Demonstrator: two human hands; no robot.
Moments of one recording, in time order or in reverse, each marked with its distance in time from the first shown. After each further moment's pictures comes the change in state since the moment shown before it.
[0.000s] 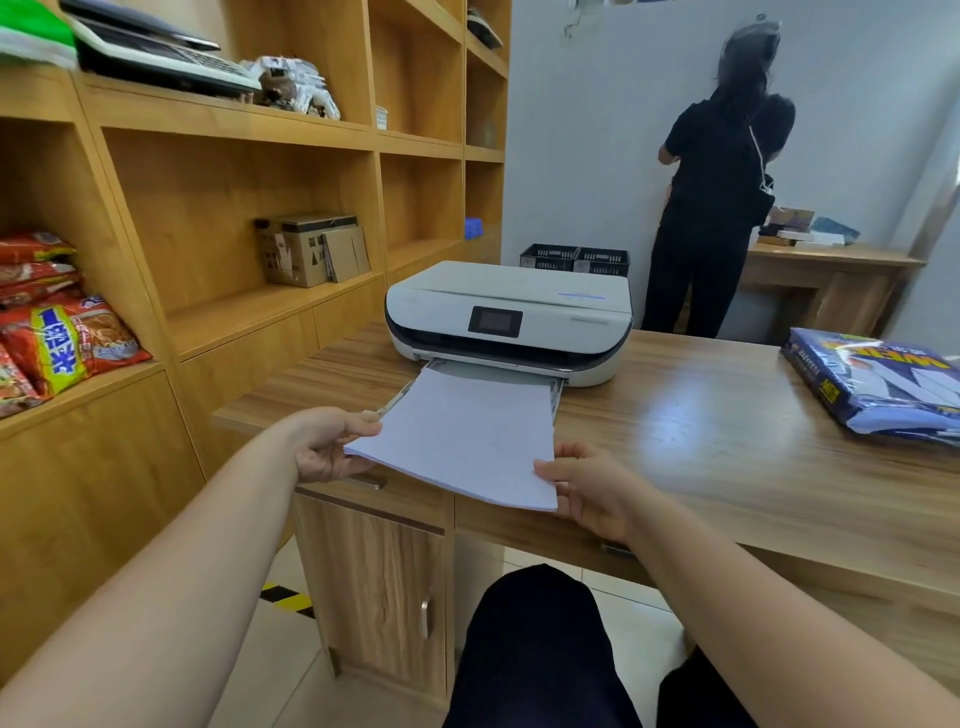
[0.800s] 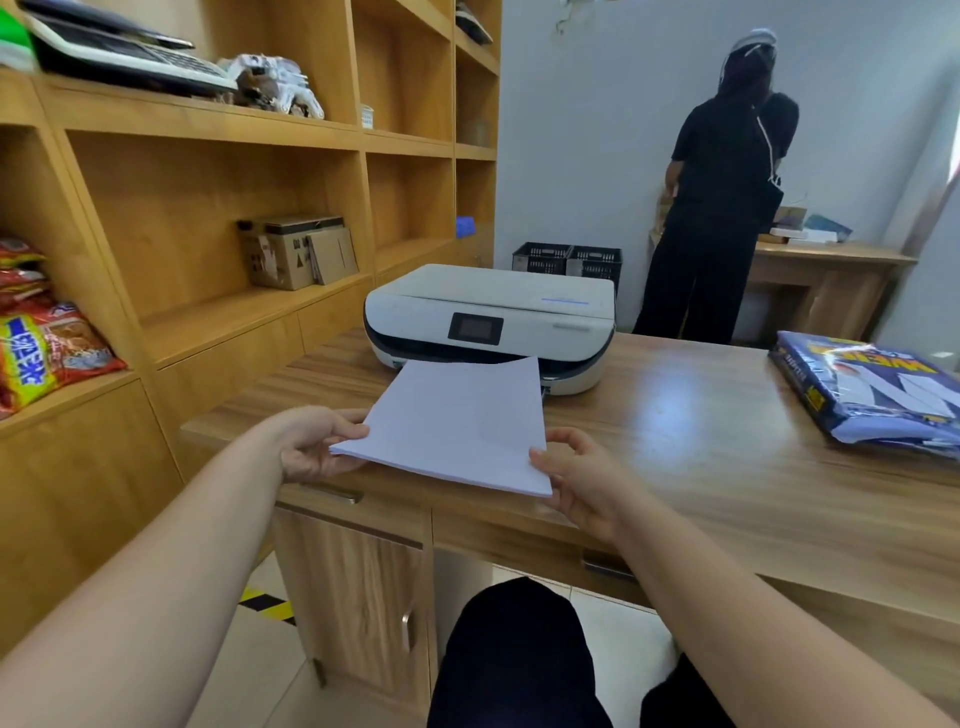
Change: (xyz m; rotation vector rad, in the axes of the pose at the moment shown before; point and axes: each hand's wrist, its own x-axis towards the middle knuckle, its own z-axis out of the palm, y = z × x) left_hand 0.005 0.016 0.025 0.045 0.016 0.043; right_hand 0.009 -0.019 -0.019 0.052 0.007 -0.068
